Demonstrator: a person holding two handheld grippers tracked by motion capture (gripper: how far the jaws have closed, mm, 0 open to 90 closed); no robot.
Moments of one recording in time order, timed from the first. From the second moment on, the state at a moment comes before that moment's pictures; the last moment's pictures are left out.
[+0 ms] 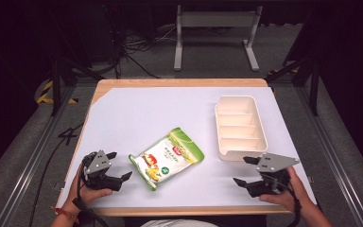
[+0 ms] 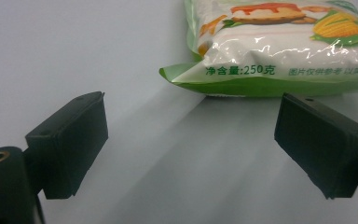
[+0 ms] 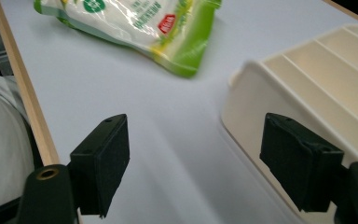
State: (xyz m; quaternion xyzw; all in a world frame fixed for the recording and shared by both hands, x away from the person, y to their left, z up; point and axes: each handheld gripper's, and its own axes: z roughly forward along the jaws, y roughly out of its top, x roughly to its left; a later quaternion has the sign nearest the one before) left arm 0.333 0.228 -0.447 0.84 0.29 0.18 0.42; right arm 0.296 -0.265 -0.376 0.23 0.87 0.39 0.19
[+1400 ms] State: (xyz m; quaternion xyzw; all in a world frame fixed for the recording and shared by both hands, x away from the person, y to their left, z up) left arm 0.335 0.219 -0.449 0.86 0.26 0.16 0.41; right arm 0.432 -0.111 -0.433 0.35 0.88 0.33 0.05
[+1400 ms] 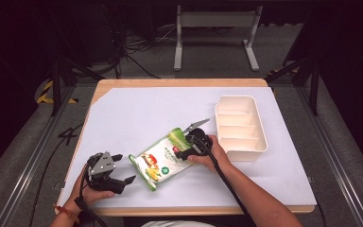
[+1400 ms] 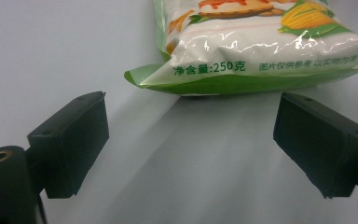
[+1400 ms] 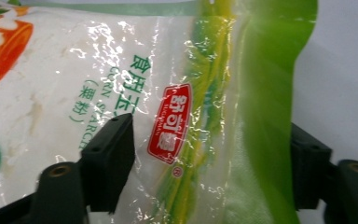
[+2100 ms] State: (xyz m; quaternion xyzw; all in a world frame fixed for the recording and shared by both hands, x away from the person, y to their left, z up) left arm 0.338 0.221 -0.450 0.86 0.27 0.15 0.41; right arm 0.431 -0.100 -0.400 0.27 0.90 0.34 0.08
